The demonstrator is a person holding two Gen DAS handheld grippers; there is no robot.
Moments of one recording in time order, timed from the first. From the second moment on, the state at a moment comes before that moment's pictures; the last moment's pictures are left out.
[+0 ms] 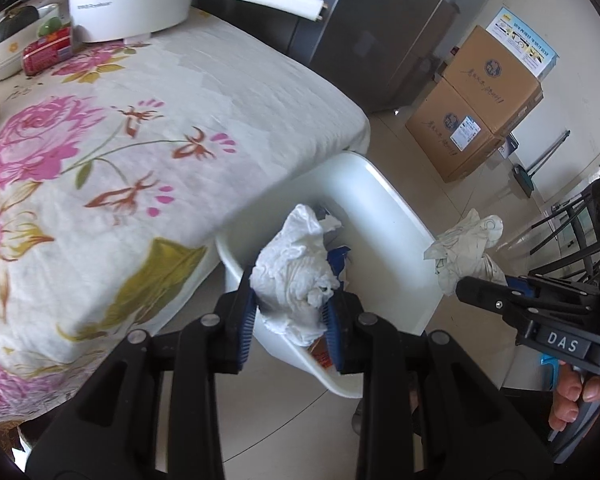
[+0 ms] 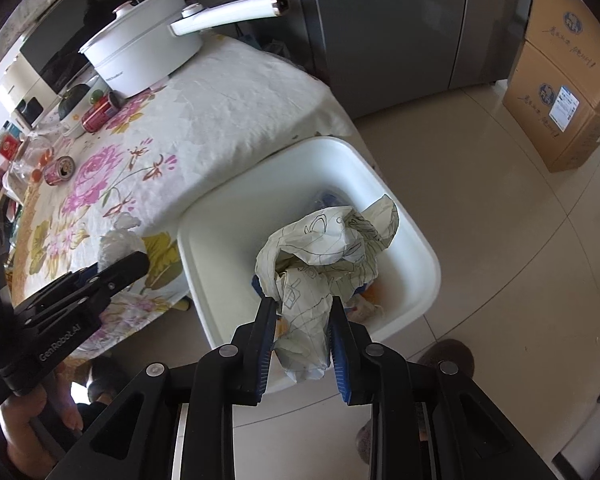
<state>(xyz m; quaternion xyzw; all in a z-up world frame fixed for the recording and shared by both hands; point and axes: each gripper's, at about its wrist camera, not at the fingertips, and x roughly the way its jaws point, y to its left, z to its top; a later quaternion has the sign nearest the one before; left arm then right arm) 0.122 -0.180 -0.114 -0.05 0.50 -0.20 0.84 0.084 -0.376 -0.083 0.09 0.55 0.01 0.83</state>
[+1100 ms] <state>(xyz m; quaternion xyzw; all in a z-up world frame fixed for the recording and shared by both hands) 0.130 -0.155 -0.113 -0.04 0.50 -0.12 0.86 0.096 -0.382 -0.087 0.08 0.55 -0.02 0.83</state>
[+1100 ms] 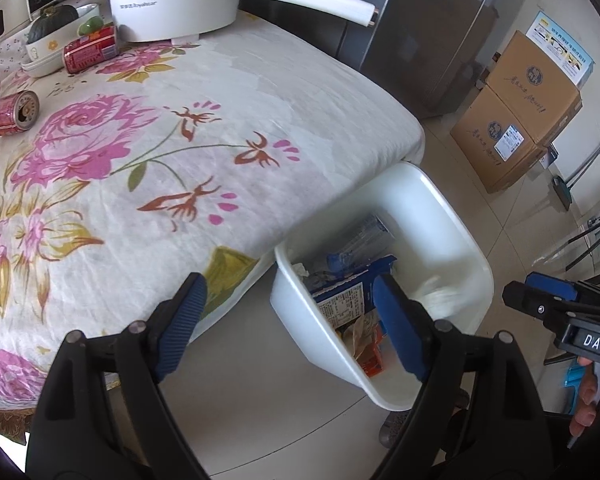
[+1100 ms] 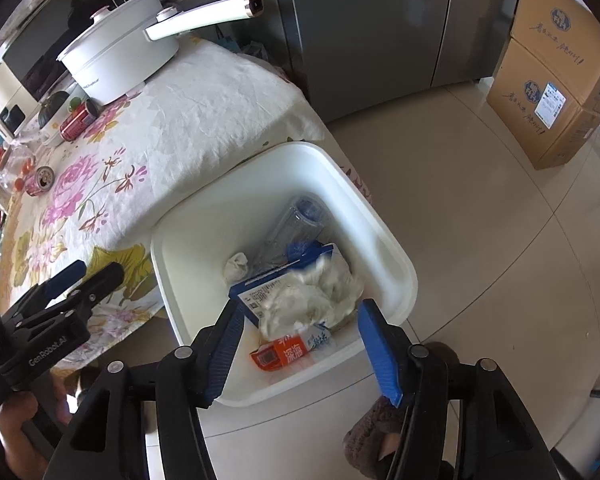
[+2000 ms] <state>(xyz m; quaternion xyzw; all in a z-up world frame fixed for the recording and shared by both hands) 0.124 -0.027 -0.085 -0.09 0.49 -0.02 0.87 0.138 -0.293 -0.063 0.05 0.53 0.02 0.85</state>
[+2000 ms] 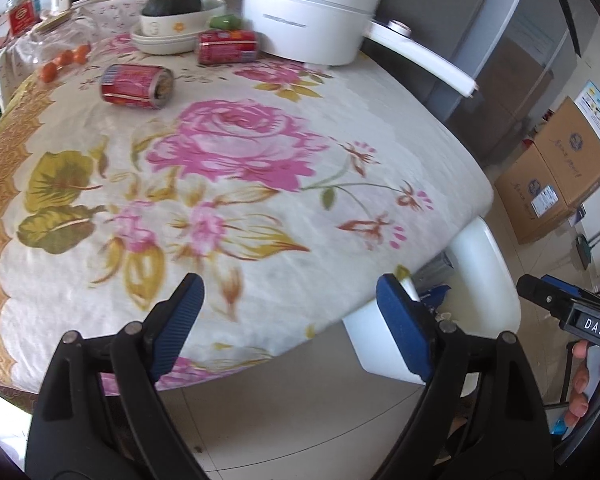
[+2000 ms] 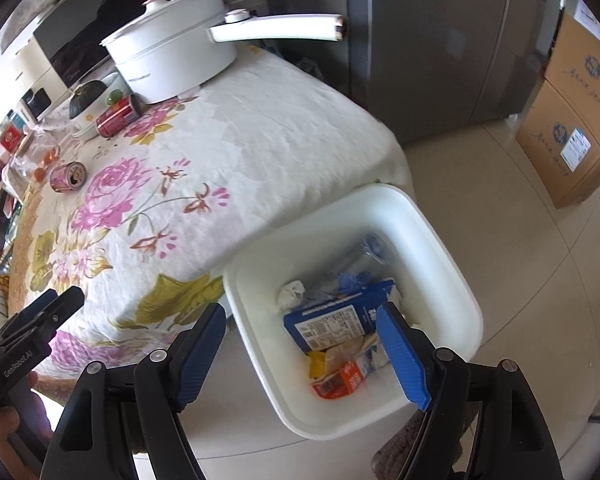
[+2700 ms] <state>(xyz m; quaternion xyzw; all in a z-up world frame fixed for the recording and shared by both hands) 0.242 0.115 -0.080 0.00 0.44 -0.01 0.90 0.201 -0.196 -0.070 -0.01 0.52 0.07 0.85</state>
